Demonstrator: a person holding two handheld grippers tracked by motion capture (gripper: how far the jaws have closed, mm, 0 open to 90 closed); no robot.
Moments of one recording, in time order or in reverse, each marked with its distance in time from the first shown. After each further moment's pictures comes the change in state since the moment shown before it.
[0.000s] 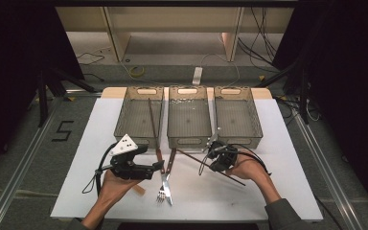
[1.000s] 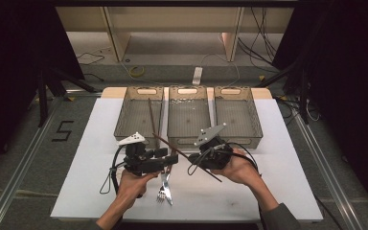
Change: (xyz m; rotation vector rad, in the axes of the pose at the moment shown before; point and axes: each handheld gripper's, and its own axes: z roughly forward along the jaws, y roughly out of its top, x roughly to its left) left arm -0.007 0.007 0.028 -0.058 -0.213 -0.325; right arm 0.046 0.025 -0.058 -0.410 0.056 -0.072
